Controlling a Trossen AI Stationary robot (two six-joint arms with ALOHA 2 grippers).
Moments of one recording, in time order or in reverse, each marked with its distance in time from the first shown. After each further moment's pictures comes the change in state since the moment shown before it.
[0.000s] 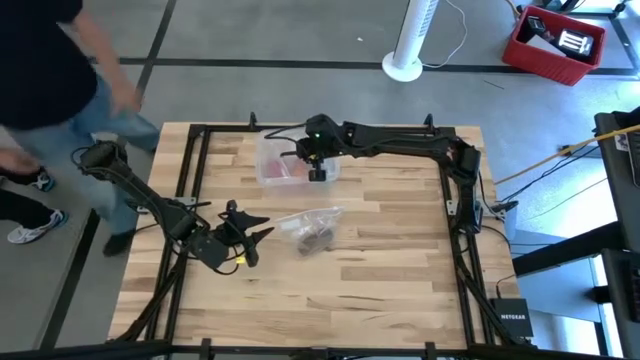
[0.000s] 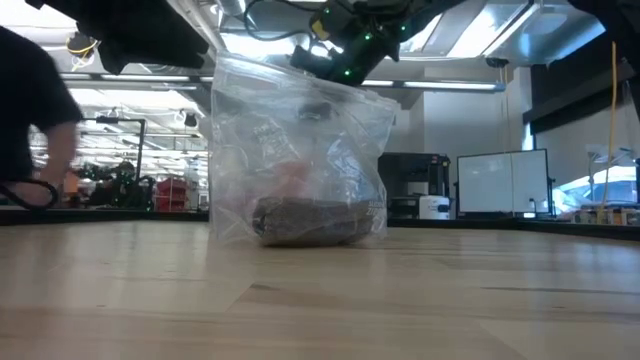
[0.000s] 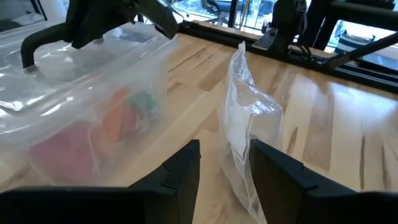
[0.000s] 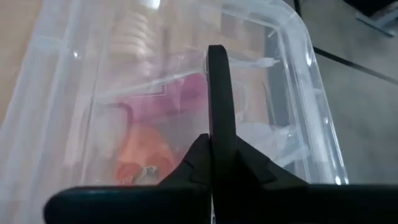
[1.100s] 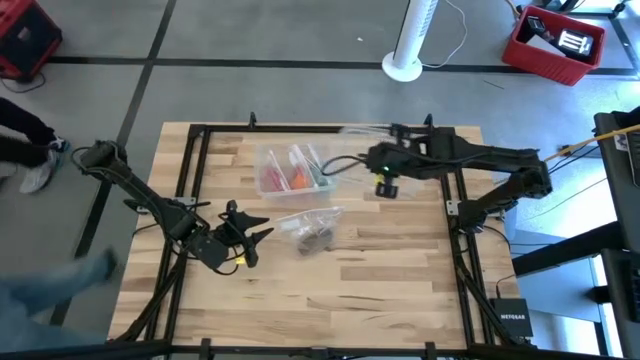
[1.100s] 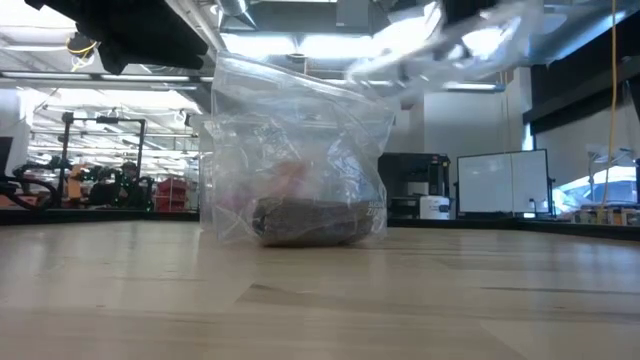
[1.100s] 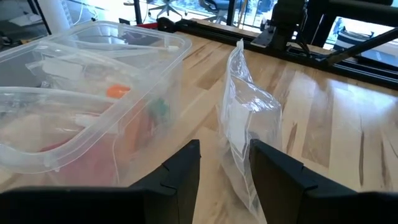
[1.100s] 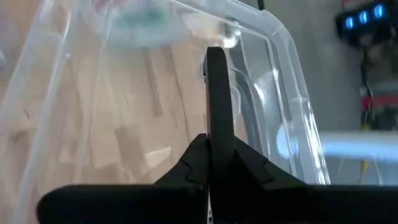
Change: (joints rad) left arm -0.001 0.000 0.000 -0.004 0.010 0.008; right arm 0.270 -0.540 -0.077 -0.846 0.511 0.468
